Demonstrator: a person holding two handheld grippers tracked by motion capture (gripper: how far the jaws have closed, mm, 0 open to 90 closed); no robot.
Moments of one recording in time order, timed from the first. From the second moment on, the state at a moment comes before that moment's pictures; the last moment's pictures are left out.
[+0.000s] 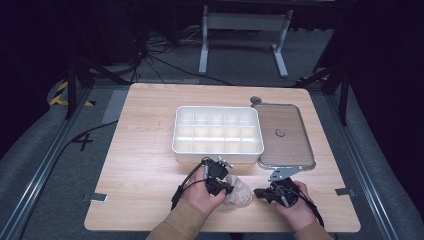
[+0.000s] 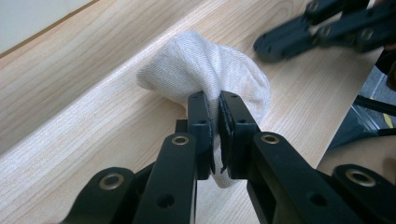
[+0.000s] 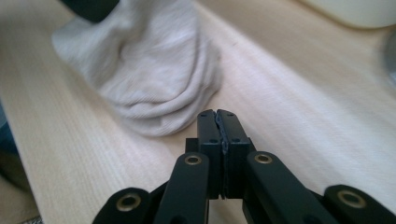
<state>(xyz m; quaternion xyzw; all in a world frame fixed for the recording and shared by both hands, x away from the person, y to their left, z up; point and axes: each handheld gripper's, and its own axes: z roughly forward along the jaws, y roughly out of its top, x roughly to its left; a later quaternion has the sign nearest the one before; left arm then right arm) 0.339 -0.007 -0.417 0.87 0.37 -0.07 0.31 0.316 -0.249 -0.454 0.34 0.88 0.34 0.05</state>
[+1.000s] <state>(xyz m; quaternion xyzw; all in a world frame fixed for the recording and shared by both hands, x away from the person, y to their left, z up) 0.329 -0.030 -0.430 0.88 0.32 -0.07 0.34 0.311 -0.231 -0.453 0.31 0.88 0.35 0.05</state>
